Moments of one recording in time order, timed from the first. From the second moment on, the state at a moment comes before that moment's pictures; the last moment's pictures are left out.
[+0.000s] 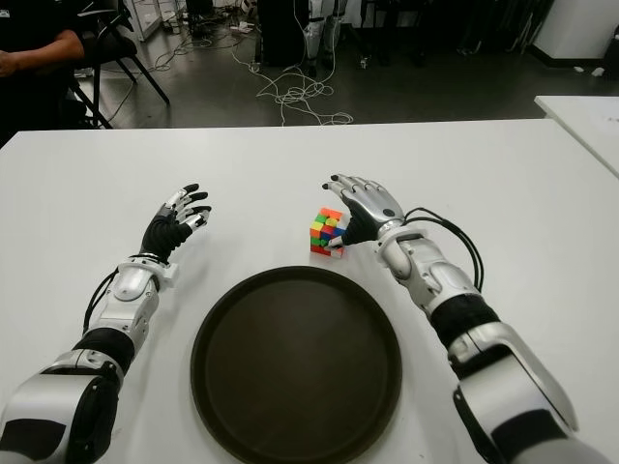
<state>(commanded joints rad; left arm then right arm) -0.64 0.09 0.10 1.19 0.02 -0.55 -0.12 -0.72 -0.31 0.48 0.89 -0.74 -0.24 -0.15</state>
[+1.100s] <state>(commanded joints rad) -0.64 0.09 0.08 1.20 0.05 -0.57 -0.09 -0.79 -0.26 0.55 1.11 -0.75 -0.26 -0.24</state>
